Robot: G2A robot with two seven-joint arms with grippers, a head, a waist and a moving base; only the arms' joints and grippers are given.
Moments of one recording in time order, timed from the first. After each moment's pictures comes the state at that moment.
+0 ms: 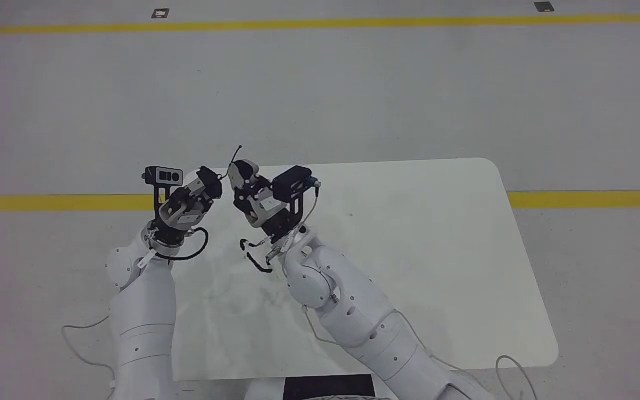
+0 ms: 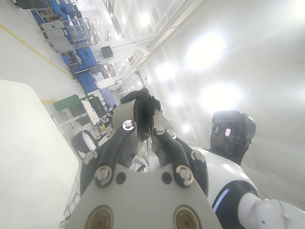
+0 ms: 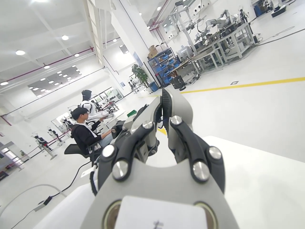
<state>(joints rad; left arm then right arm) 1.32 -1.47 -1.89 -1.32 -0.65 -0.34 -1.39 -1.22 -1.72 0.82 -1.36 -1.00 -0.18 -0.29</state>
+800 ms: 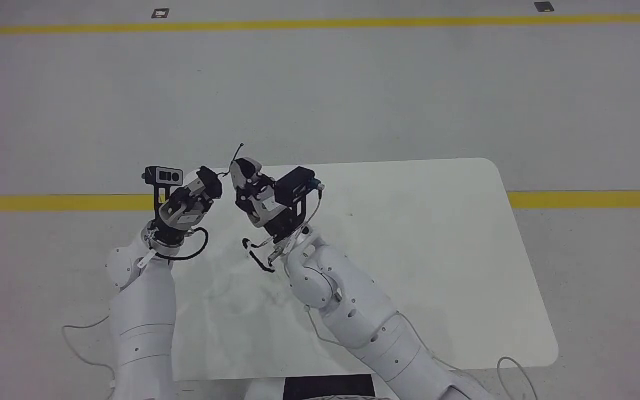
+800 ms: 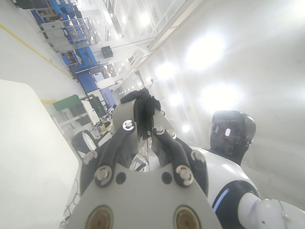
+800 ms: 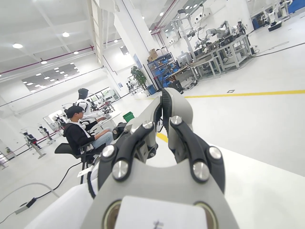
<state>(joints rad) 1.32 -1.47 -1.89 -1.32 -0.65 -0.34 -1.39 -1.23 -1.71 0.83 -1.39 -1.07 -0.19 -0.32</state>
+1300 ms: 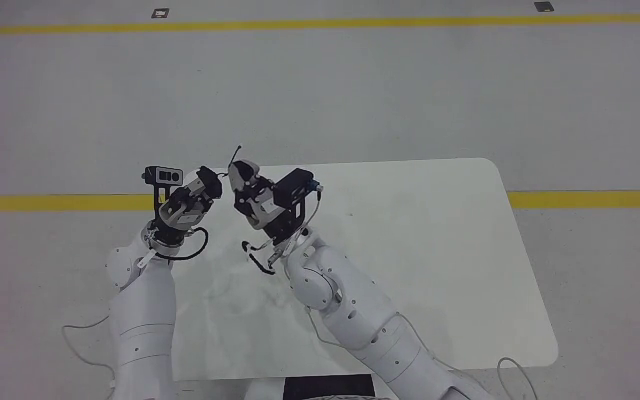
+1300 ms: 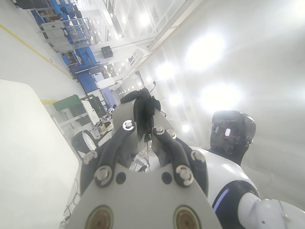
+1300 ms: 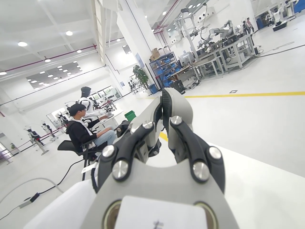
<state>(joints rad) 1.32 -1.47 -1.89 -1.32 -0.65 -0.34 -1.39 -1.23 -1.71 0.83 -1.39 -1.07 -0.20 -0.31</state>
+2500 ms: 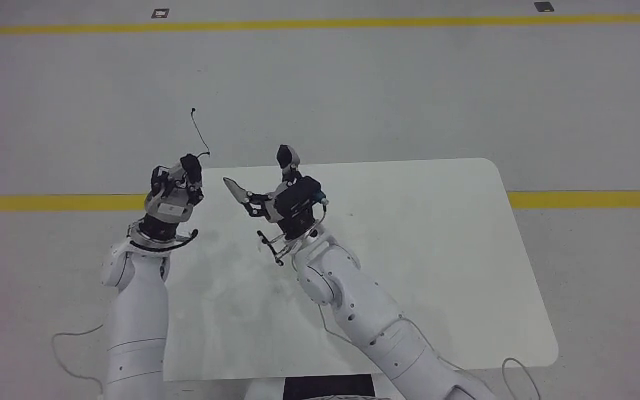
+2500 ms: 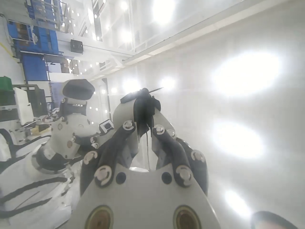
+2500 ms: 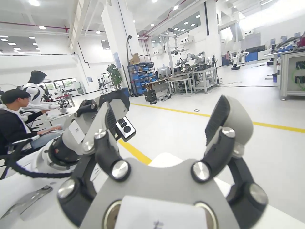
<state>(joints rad) 1.41 -1.42 -1.82 -1.49 -0.92 0.08 -1.15 -1.23 -1.68 0.86 -1.37 -1.35 -0.06 -0.46</state>
